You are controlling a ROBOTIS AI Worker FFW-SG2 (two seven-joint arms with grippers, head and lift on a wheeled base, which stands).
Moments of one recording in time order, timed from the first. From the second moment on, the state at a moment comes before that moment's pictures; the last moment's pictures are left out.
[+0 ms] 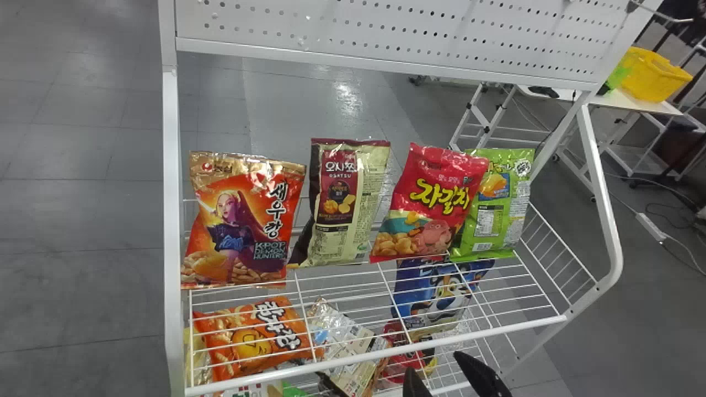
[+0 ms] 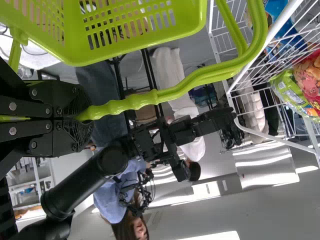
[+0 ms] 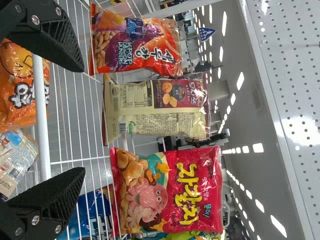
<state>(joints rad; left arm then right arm) 0.64 0.18 0.07 -2.13 0.11 1.25 -1.57 0.88 0.00 -0.25 -1.99 -0.36 -0.26 0.51</state>
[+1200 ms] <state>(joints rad) 0.61 0.18 0.07 -2.12 0.12 1.26 -1.57 0.65 0.00 -0.34 -2.03 -0.34 0.08 0.49</state>
